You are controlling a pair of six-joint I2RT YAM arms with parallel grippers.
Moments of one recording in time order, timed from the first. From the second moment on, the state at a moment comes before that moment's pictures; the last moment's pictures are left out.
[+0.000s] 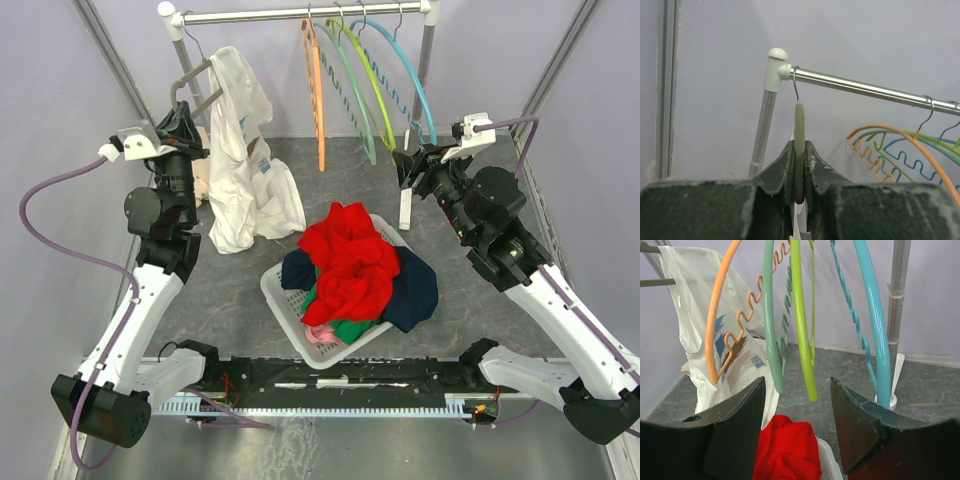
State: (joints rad) left arm -0.27 1.00 1.02 0.58 -0.31 -0.08; right arm 0.62 1.02 1.22 -0.11 0.27 0.15
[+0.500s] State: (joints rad) left arm -0.27 1.01 0.99 0.79 -0.30 -0.04; right arm 0.62 1.03 1.22 -0.10 0.27 0.15
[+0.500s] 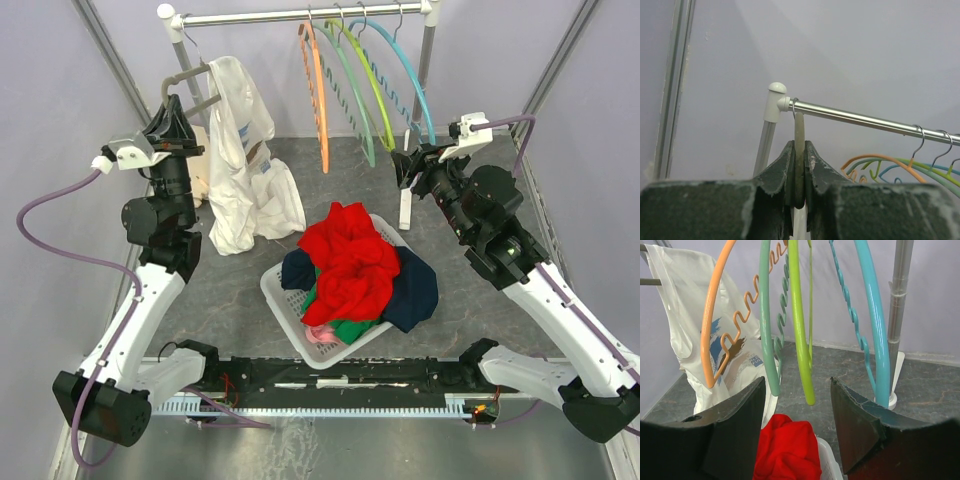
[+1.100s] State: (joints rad) left arm -0.27 1.01 1.10 0.41 -0.34 -0.07; right arm 0.62 1.04 1.22 -0.10 0.27 0.16
